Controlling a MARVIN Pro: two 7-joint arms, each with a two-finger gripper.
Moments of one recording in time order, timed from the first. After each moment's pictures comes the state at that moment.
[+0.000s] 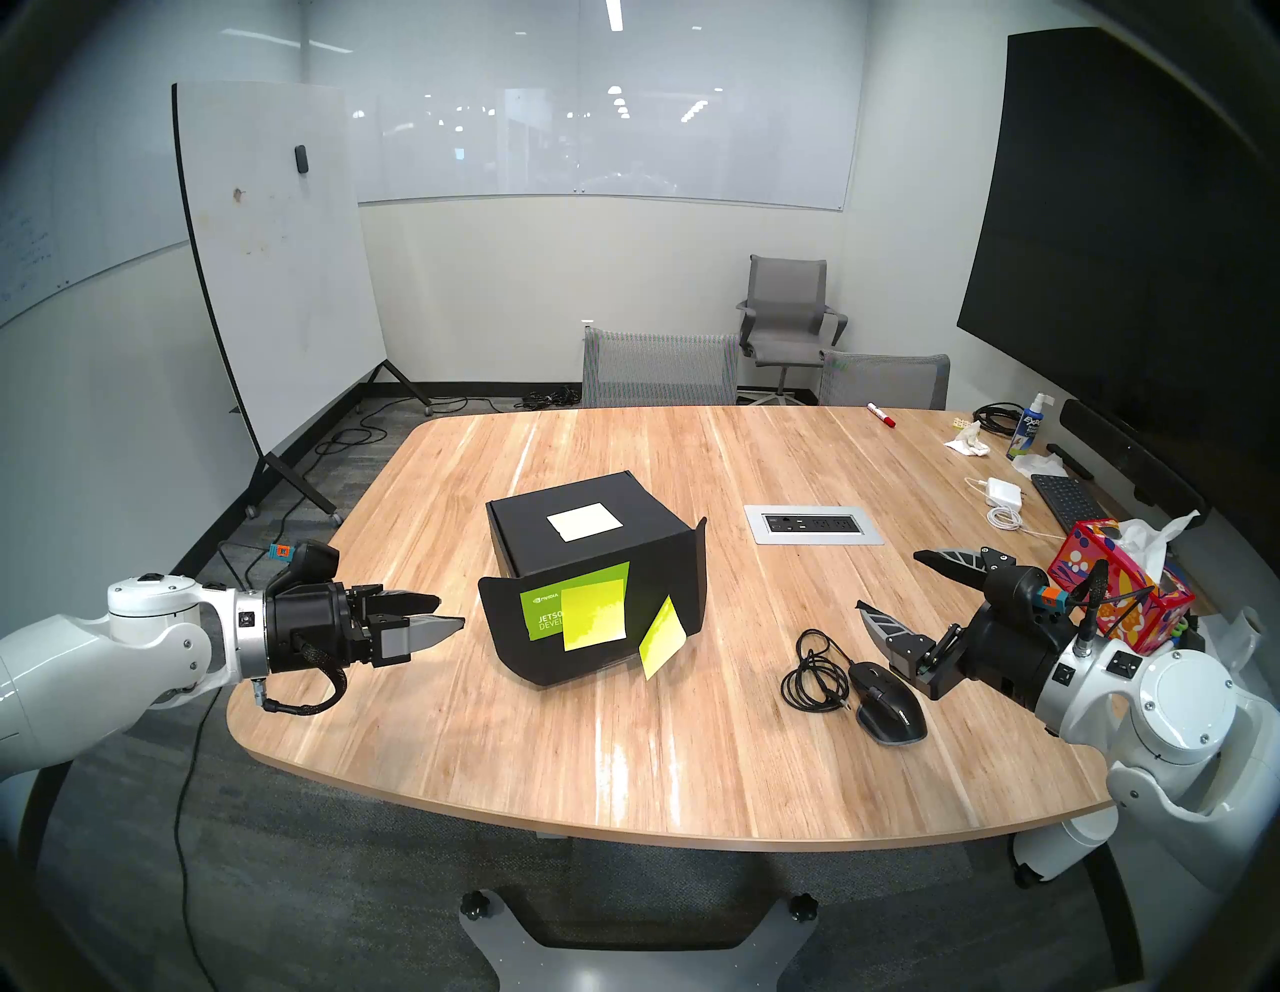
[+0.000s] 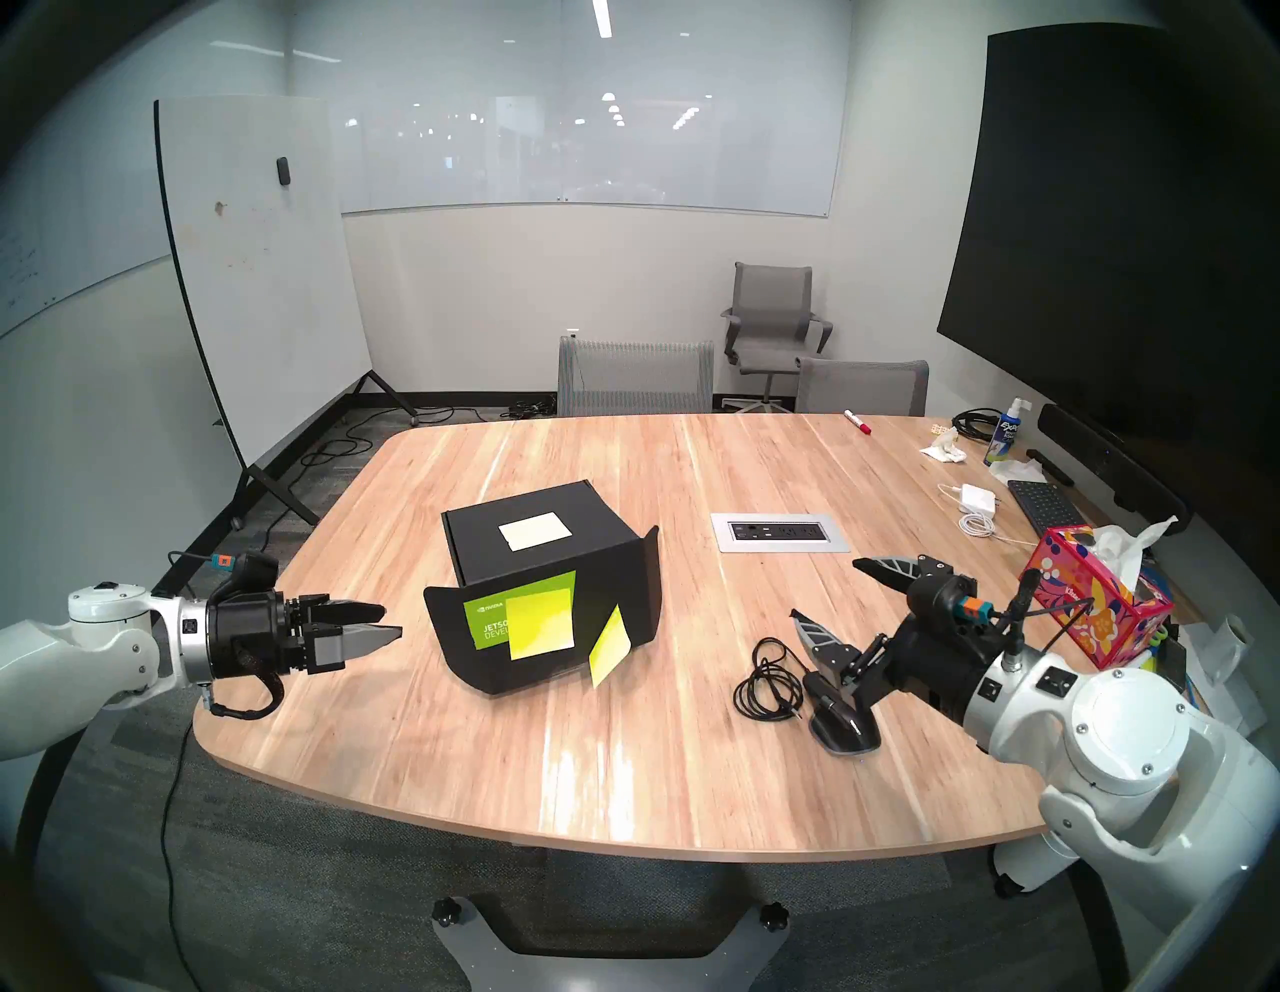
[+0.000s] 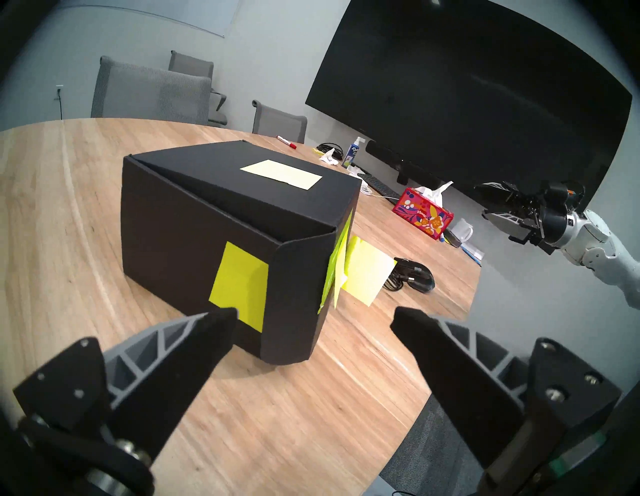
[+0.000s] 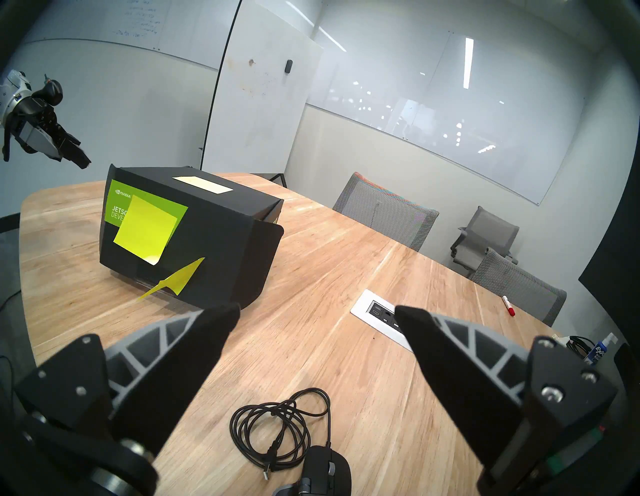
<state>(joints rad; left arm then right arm) 1.78 -0.18 -1.35 -1.76 -1.41 0.15 -0.68 -2.50 -0.50 2.09 -2.36 0.65 0.13 0.03</state>
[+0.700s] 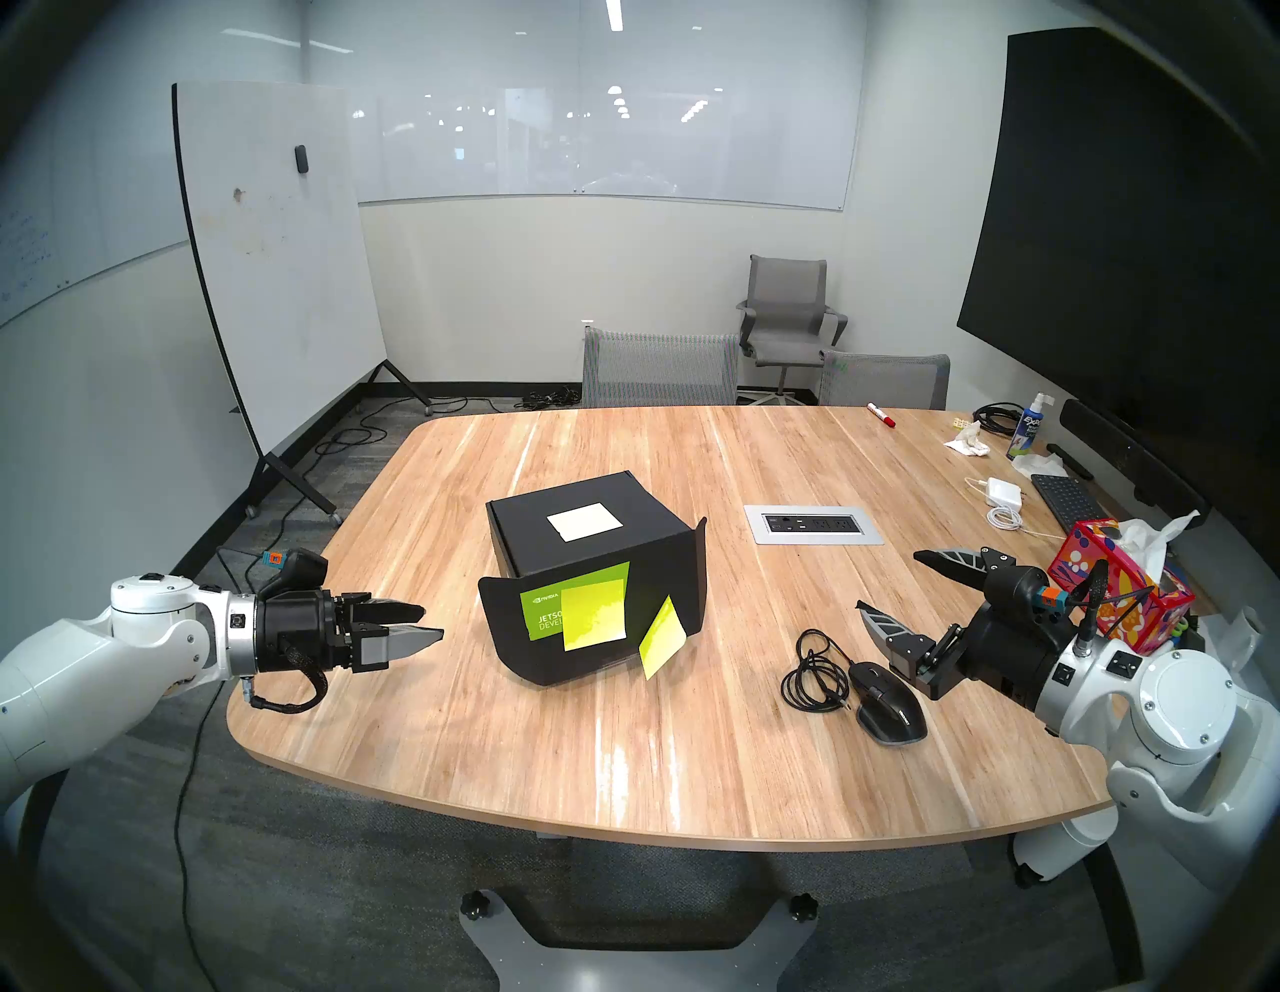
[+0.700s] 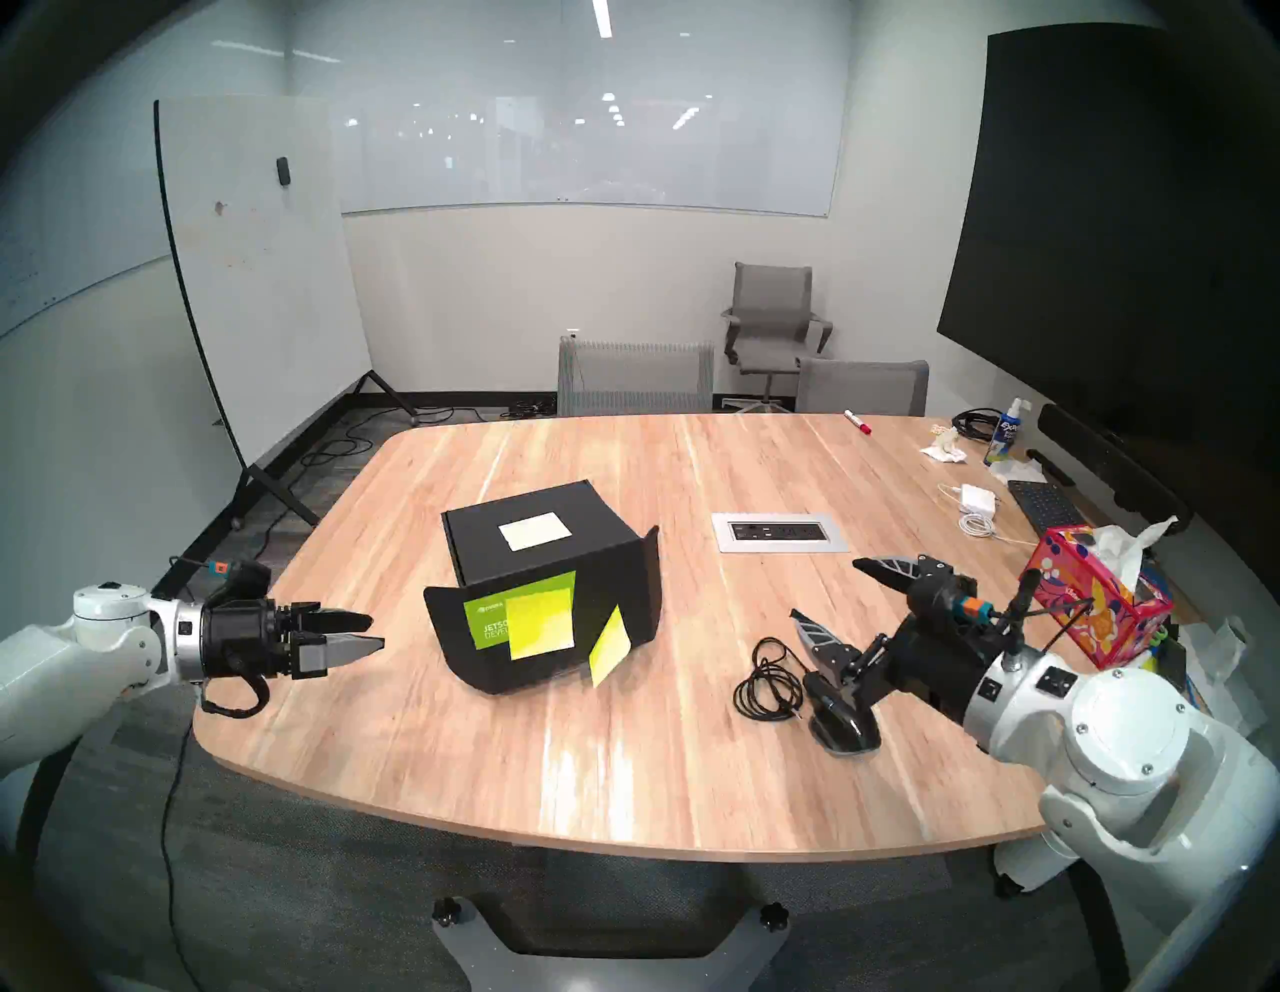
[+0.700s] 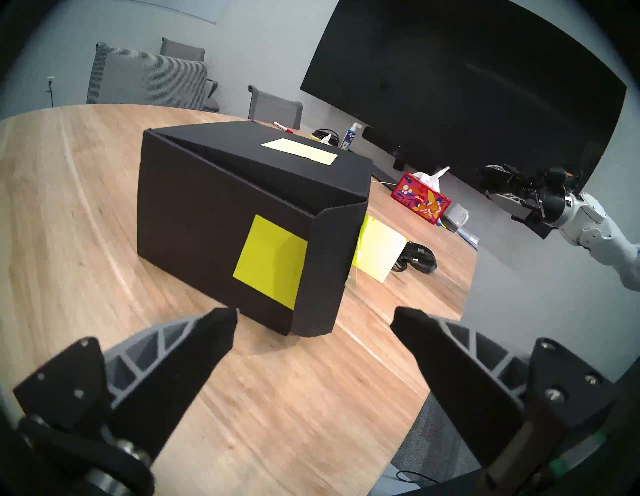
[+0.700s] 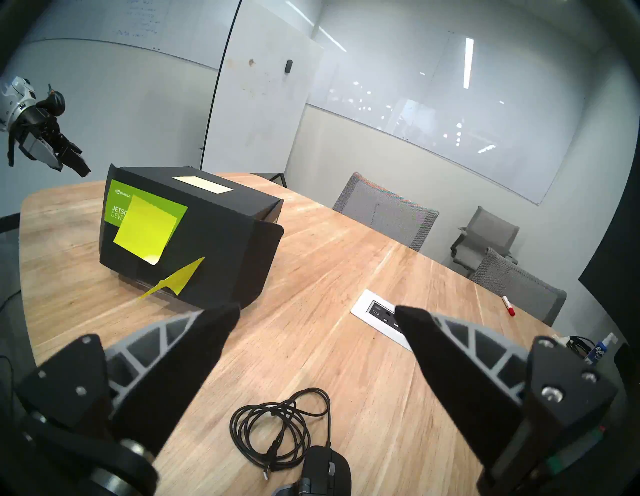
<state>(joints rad) 1.61 -0.31 -1.27 -1.58 -1.24 0.24 -0.86 -2.50 -0.50 2.09 -2.36 0.65 0.13 0.03</state>
